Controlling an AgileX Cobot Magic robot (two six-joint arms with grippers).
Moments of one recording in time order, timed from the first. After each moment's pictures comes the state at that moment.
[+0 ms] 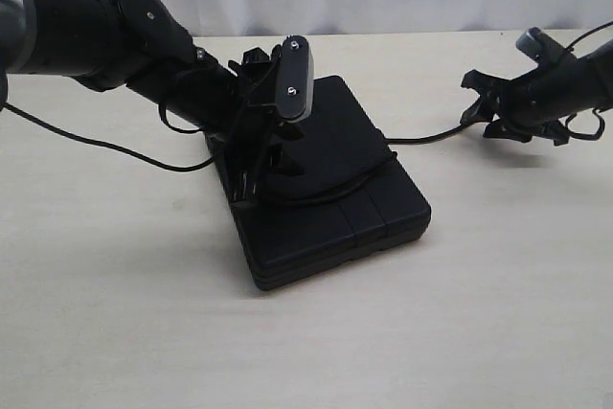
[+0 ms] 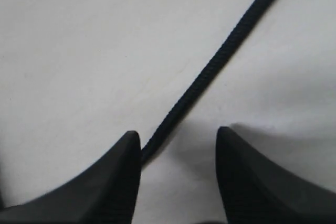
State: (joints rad) left arm -0.52 1.90 -1.20 -0.79 0.54 1.76; right arm -0.16 2.20 -1.39 0.87 0.50 -0.47
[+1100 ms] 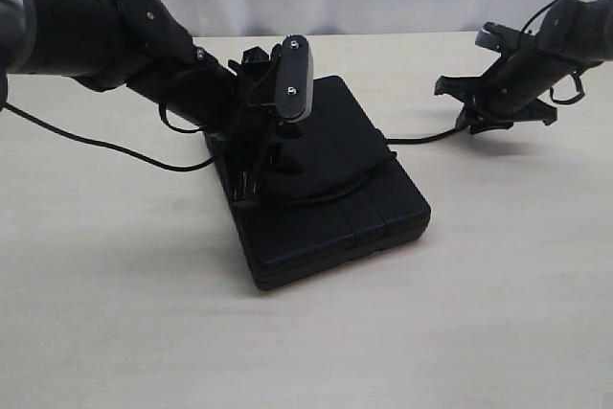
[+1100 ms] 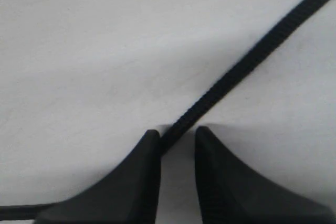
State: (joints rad) left arm -0.52 1.90 -1.20 -0.79 0.53 1.76; right arm -0.05 2.29 -1.61 0.29 0.65 -0.03
